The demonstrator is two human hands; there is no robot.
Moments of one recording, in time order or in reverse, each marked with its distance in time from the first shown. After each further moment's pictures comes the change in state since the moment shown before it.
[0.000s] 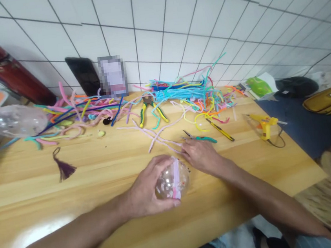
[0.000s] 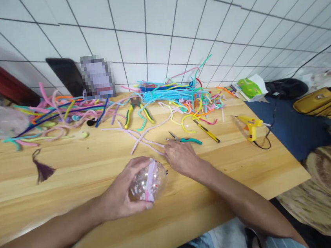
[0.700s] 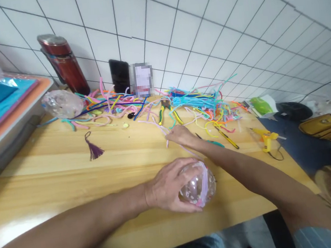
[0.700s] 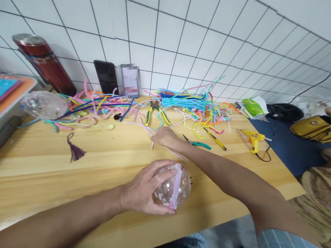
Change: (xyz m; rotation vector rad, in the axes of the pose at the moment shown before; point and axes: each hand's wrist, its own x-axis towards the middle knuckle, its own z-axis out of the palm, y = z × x) left_hand 0.001 0.006 0.012 0.093 0.147 0.441; right_hand 0.121 -0.062 -0.014 0.486 0.037 0.194
